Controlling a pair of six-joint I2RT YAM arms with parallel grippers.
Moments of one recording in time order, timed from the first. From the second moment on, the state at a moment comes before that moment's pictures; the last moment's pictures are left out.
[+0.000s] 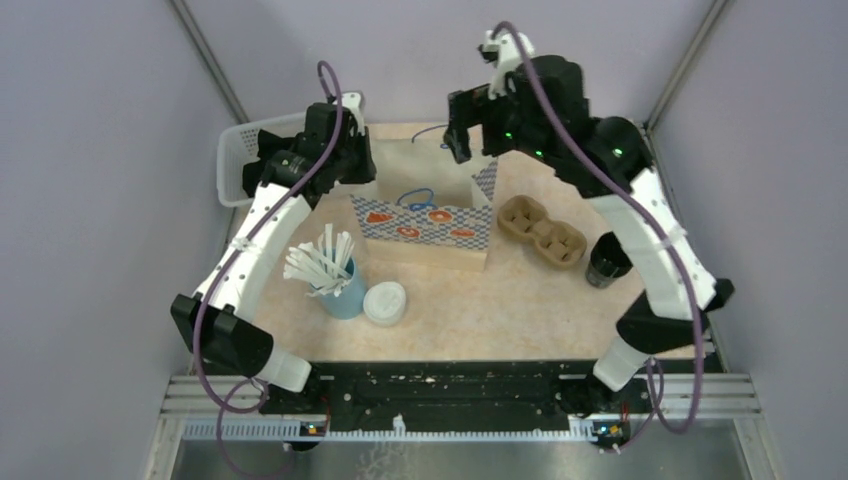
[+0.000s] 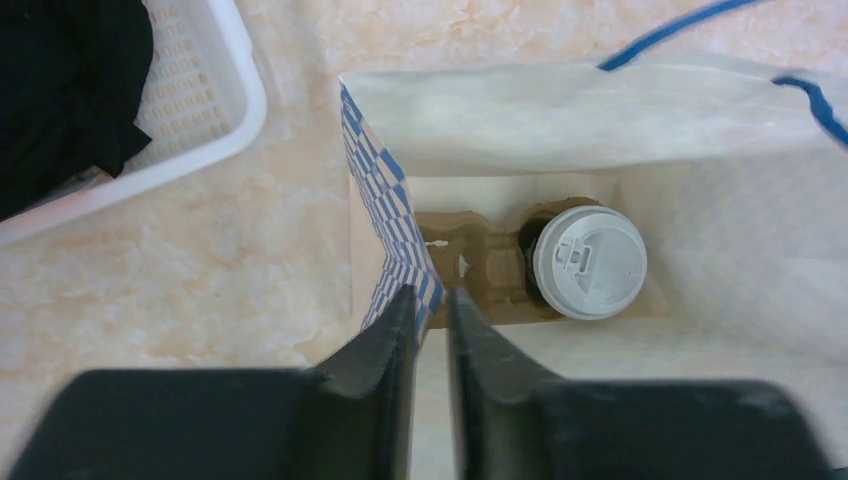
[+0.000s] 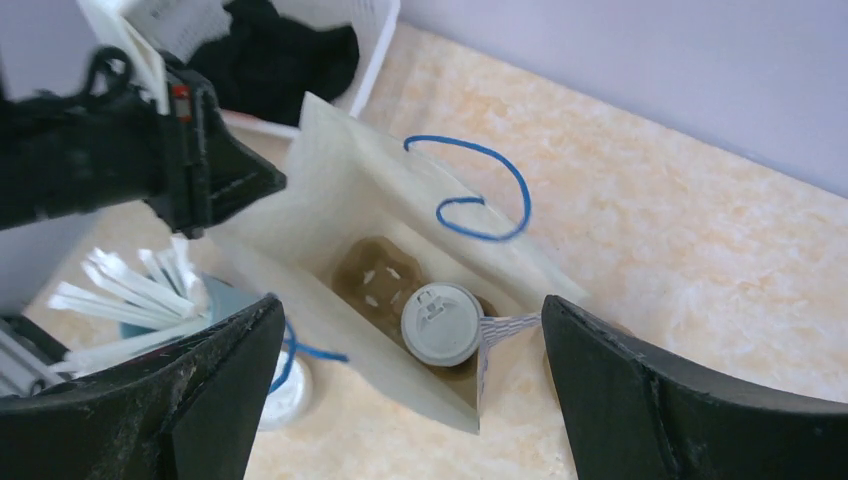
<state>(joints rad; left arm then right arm) -0.37 1.48 1.61 -0.76 -0.04 -0.28 0.79 1.74 2.38 -1.06 0.20 0.14</state>
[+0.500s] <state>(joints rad) -0.37 1.23 1.69 -1.06 -0.14 -0.35 0.79 1.22 1.87 -0.87 0.22 0.21</state>
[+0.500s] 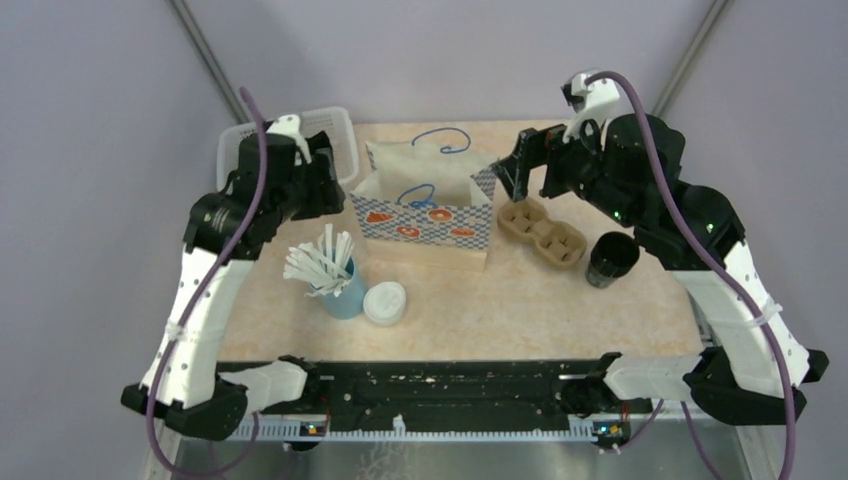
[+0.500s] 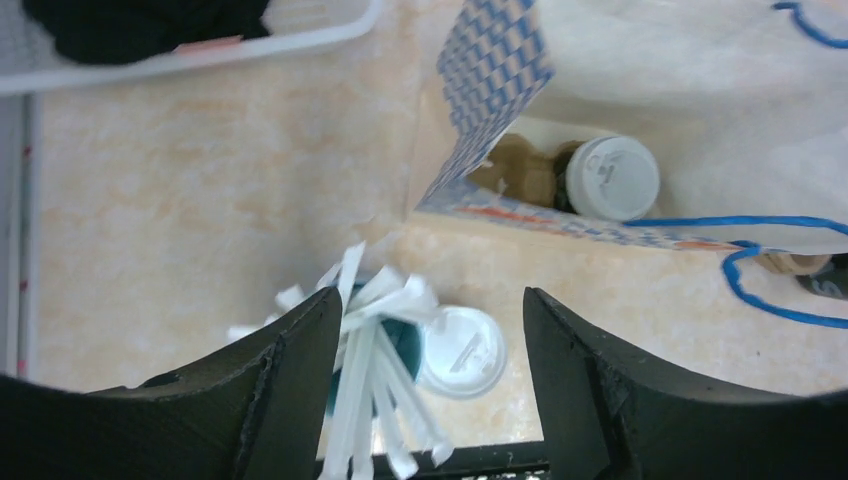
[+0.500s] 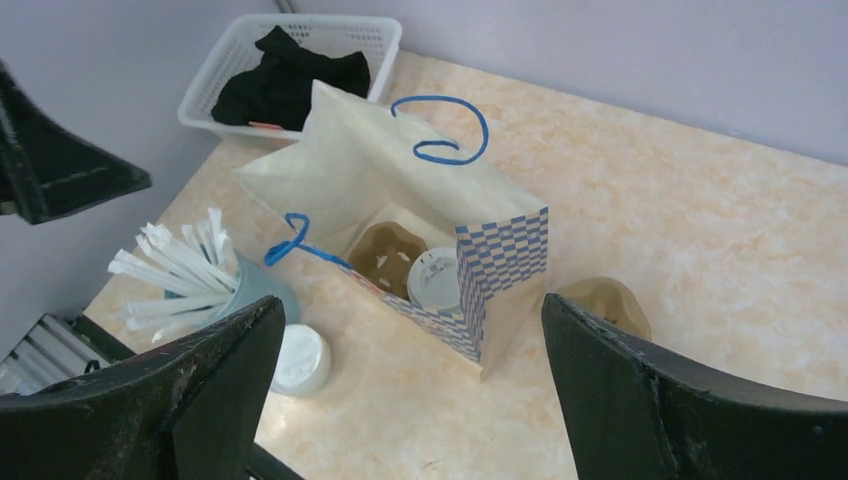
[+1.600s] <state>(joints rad) -0.36 1.15 1.23 -1.07 -0.45 -0.73 0.79 1.05 1.78 -0.88 0.21 0.23</state>
